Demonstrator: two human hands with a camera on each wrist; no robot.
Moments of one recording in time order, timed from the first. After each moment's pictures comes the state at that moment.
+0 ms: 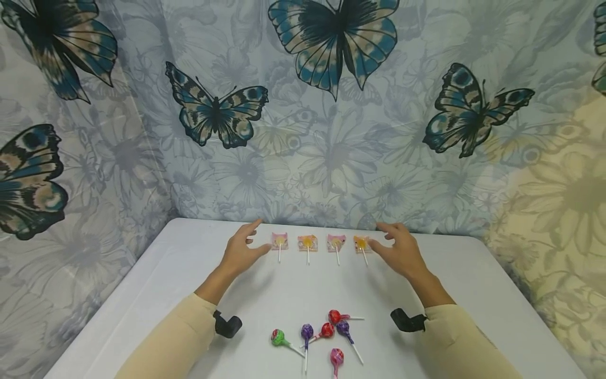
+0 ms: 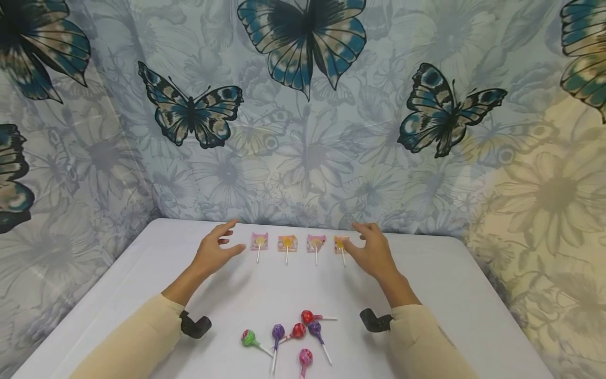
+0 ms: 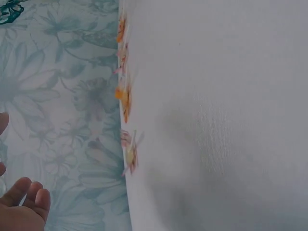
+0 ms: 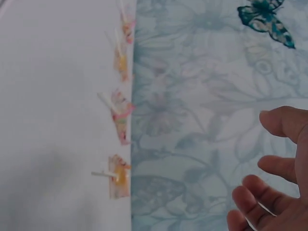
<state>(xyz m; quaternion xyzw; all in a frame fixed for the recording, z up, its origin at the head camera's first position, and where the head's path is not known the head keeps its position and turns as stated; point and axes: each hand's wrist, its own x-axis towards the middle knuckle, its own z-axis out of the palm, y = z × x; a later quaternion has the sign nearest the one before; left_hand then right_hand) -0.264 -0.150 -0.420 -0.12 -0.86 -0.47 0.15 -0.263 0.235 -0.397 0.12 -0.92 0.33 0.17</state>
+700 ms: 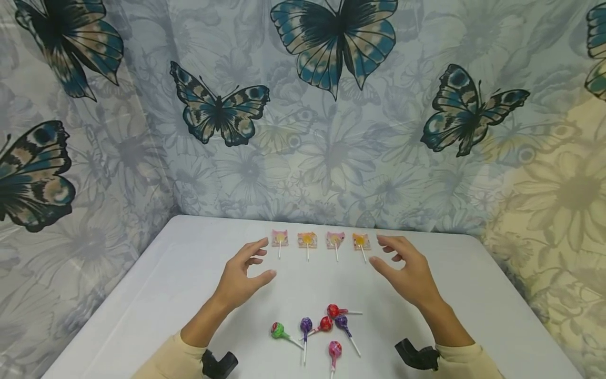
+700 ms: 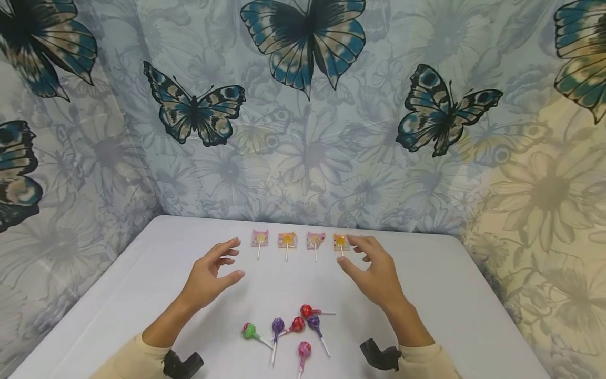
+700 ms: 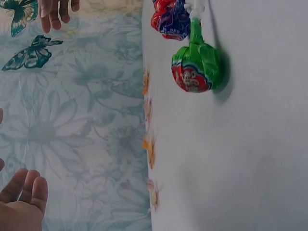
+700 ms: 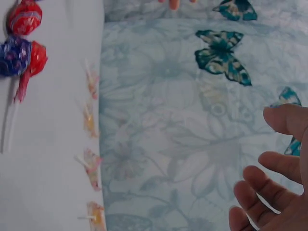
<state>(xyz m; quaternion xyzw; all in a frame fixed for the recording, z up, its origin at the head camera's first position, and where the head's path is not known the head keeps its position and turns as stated) -0.177 -0.136 -0.408 -0.23 -0.78 -0.56 0.17 -0.186 0.222 -0.379 0.21 -0.86 0.39 0.26</state>
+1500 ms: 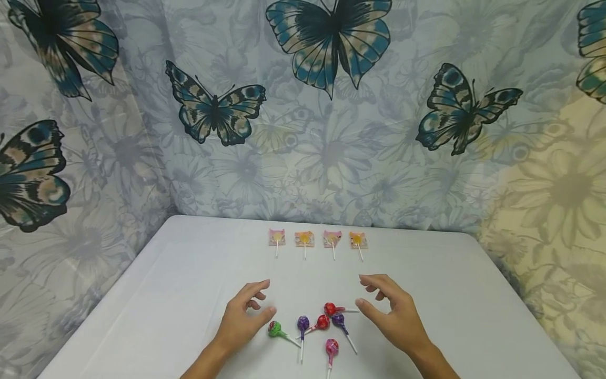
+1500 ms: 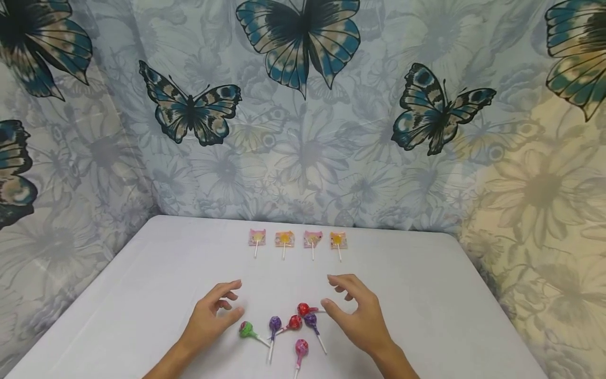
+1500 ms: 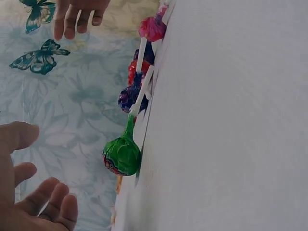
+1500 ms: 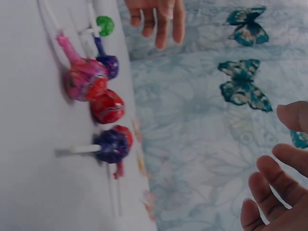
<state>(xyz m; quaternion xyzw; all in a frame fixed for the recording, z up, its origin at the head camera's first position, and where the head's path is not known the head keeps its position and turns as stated) -0.128 -0.122 -0.465 -0.19 -0.79 -0.55 0.16 -0.129 0.200 -0.420 0.24 -0.83 0.45 0.24</state>
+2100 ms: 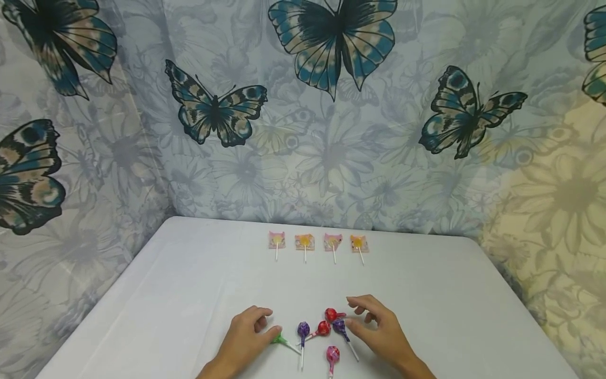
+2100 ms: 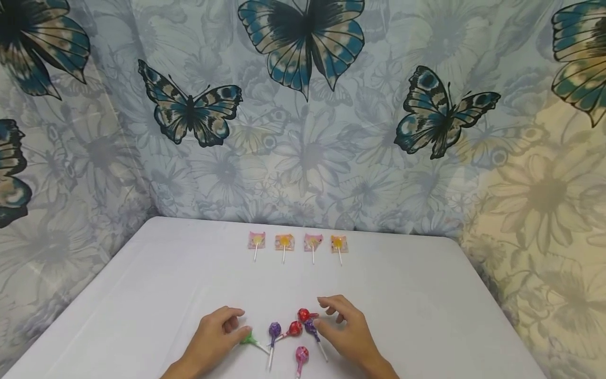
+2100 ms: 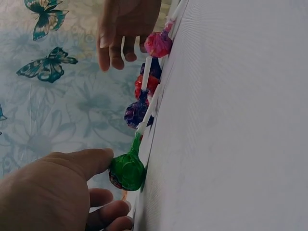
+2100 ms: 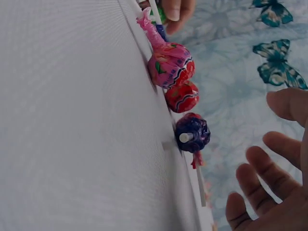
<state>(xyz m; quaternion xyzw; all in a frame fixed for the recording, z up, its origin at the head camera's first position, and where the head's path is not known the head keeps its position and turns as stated) -0.123 -0.118 -0.491 -0.16 -0.88 -0.42 0.11 -0.136 0.189 -0.468 0.17 -0.84 0.50 0.10</state>
